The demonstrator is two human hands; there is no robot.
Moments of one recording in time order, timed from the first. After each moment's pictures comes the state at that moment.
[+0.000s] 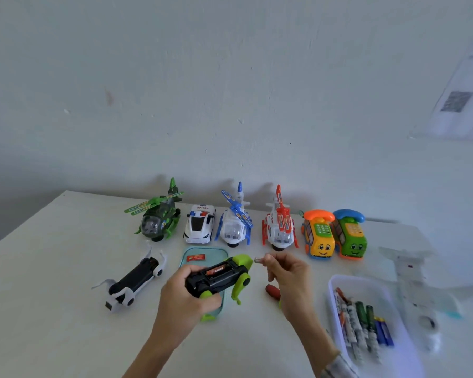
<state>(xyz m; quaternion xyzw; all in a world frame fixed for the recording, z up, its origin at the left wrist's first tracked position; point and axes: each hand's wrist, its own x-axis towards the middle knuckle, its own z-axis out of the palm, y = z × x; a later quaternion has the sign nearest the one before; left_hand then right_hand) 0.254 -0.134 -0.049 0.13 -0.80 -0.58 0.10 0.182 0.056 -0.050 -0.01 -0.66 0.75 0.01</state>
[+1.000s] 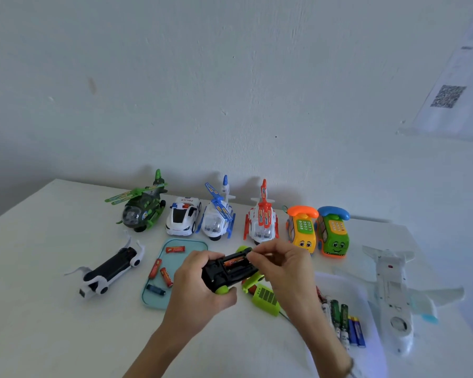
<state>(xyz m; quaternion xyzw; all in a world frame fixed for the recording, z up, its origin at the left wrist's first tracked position) 0.242 -0.054 -0.035 0.03 -0.85 -0.48 0.21 0.202 0.105 0.009 0.10 -0.75 0.65 0.02</state>
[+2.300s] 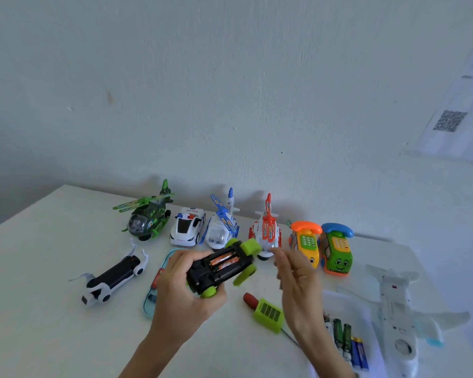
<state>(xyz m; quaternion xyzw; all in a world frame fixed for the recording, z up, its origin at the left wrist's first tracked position) 0.248 -0.071 -0.014 -0.01 -0.82 -0.46 0.34 0.195 0.109 -0.007 0.12 -0.78 0.60 0.14</state>
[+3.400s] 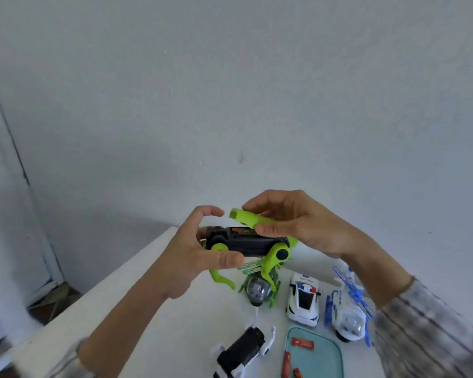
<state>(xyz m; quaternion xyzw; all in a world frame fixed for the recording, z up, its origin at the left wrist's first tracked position) 0.254 -0.351 0.124 0.00 -0.68 -0.72 0.15 0.142 -0.176 0.187 0.47 -0.72 0.48 -0.18</state>
